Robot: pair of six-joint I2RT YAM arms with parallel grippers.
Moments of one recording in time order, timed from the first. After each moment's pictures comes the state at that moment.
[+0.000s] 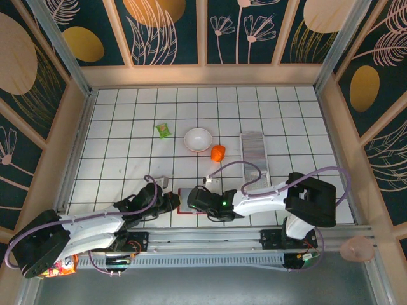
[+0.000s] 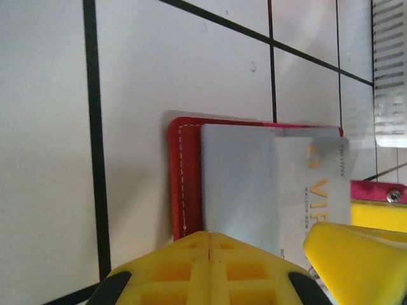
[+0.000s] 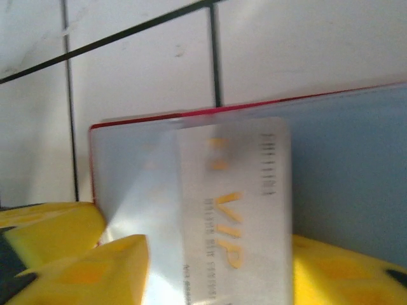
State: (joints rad) left arm -0.87 1.00 0.09 0.20 0.10 -1.06; right arm 1.34 1.60 0.74 -0.13 0.32 1.36
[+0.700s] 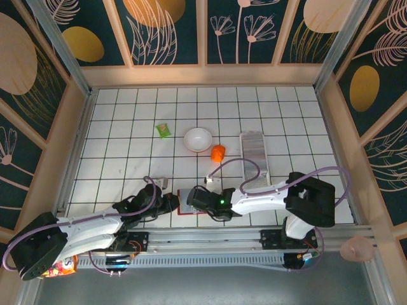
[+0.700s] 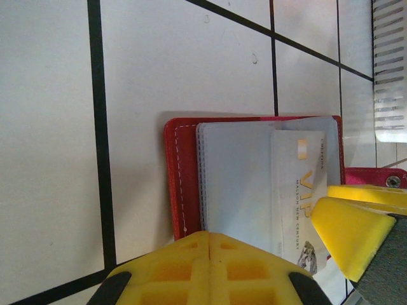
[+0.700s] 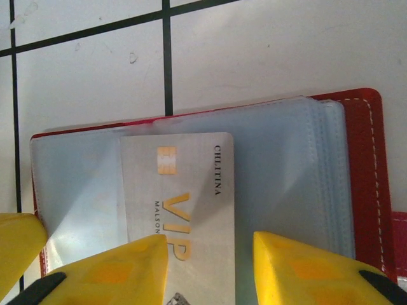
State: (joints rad) left arm -0.88 0.97 0.08 0.18 0.10 -1.06; right arm 1.33 1.61 0.78 -0.29 0.36 1.30
